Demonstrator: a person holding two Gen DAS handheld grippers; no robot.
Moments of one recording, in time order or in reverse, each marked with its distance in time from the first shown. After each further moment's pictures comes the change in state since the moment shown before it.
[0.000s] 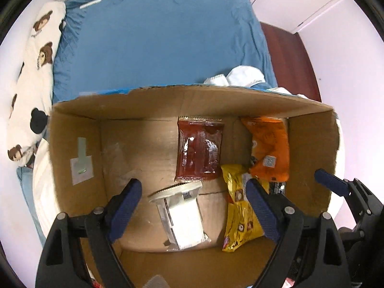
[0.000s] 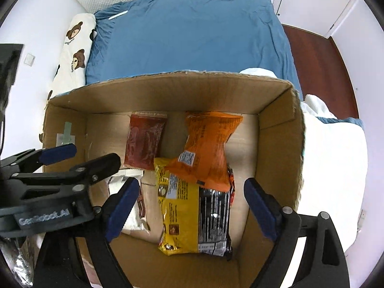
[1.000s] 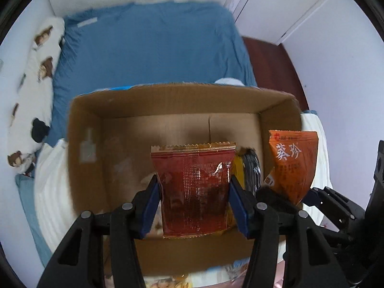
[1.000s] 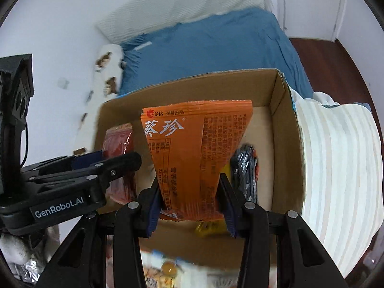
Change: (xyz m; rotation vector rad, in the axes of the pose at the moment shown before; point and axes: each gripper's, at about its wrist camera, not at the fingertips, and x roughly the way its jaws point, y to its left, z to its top) left arm -0.032 -0.014 -0.026 0.026 -0.109 -0.063; right arm -0.048 0.000 -0.053 0.067 -0.151 0.187
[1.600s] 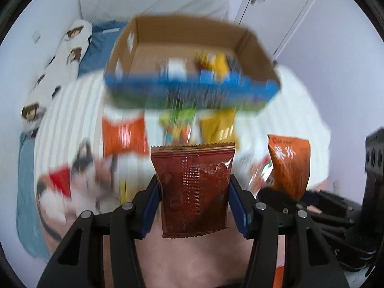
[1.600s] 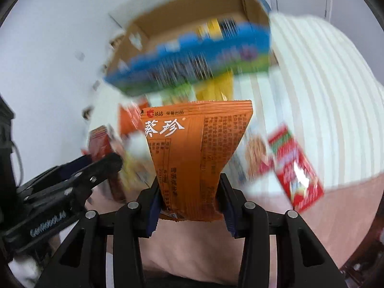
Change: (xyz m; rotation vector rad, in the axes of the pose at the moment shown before) left arm -0.055 -0.019 -0.333 0.003 -0.308 0.017; right arm -0.049 -0.007 -0.315 -0.005 -0.074 0.082
